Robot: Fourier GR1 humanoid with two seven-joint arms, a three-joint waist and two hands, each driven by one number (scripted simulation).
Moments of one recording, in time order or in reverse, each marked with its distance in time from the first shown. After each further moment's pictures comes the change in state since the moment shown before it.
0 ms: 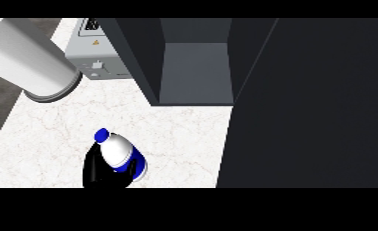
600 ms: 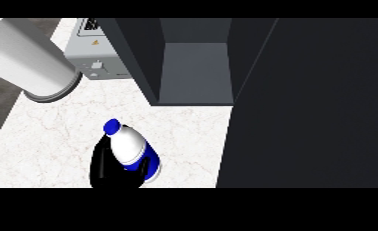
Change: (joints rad) left arm 0.093 -0.006 -0.212 -0.380 0.064 0.164 0.249; right arm -0.022 -0.001 0.010 -0.002 0.005 -0.023 0.024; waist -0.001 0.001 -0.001
